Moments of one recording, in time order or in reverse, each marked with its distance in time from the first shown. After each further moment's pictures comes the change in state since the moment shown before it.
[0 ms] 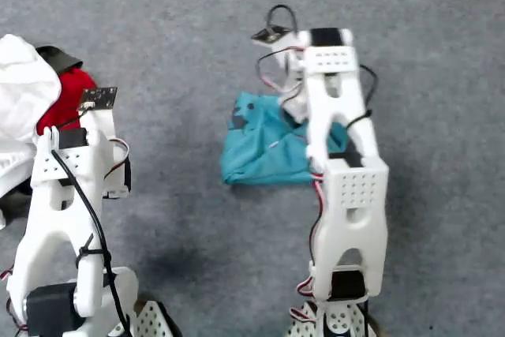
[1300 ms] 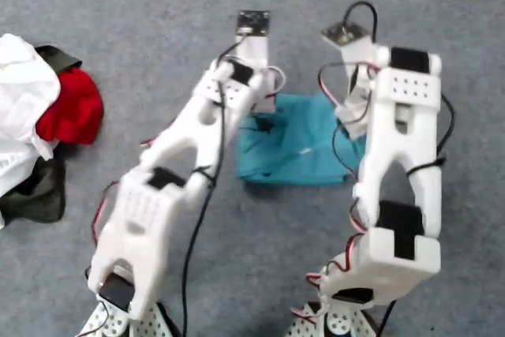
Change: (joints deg) left arm 36.7 70.5 -82.5 -10.9 27.3; right arm 13.6 -37.5 42.7 -13.8 0.2
